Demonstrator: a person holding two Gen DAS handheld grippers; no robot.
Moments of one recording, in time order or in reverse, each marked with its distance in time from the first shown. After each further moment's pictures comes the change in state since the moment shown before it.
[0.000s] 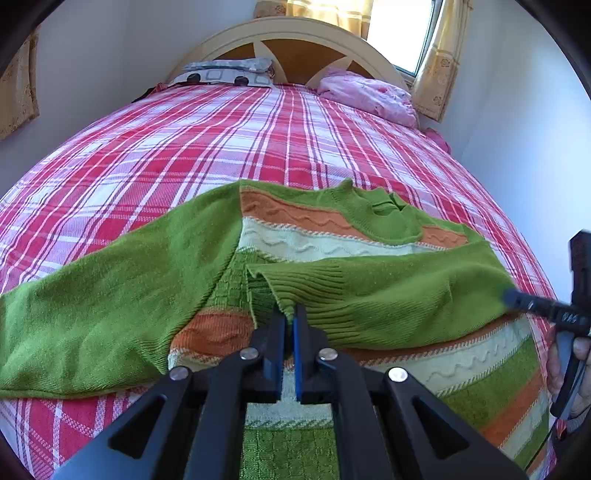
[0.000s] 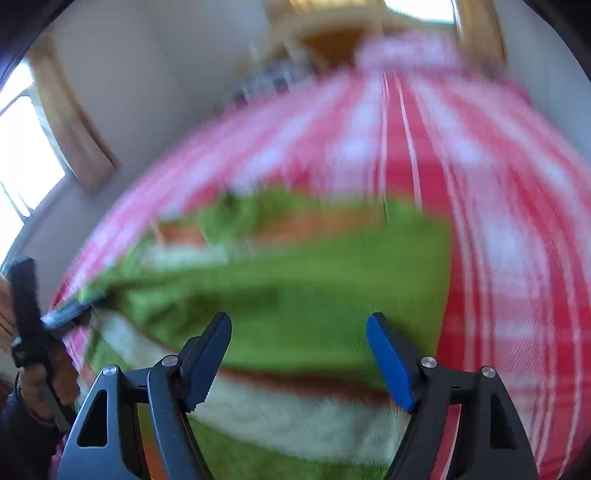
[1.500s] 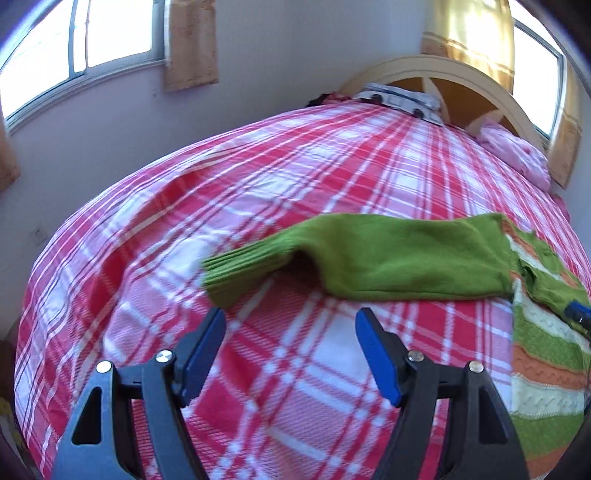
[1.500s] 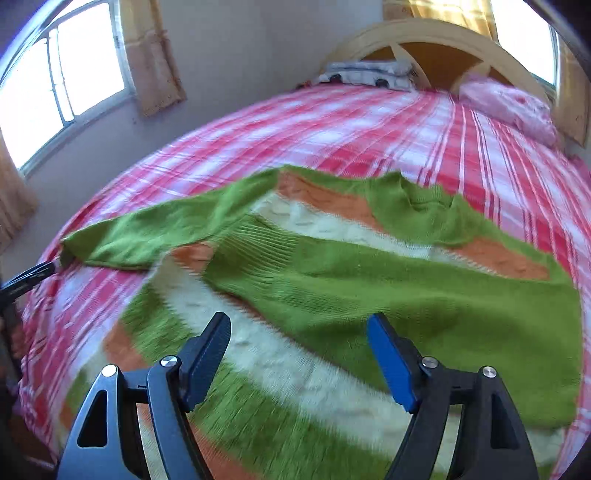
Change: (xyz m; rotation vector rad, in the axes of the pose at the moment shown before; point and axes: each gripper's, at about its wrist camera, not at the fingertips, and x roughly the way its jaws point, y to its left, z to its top) left arm -0.158 0.226 -0.106 -0.318 -0.084 0.490; right arm 0.074 0.173 -0.015 -0.316 0.042 0.041
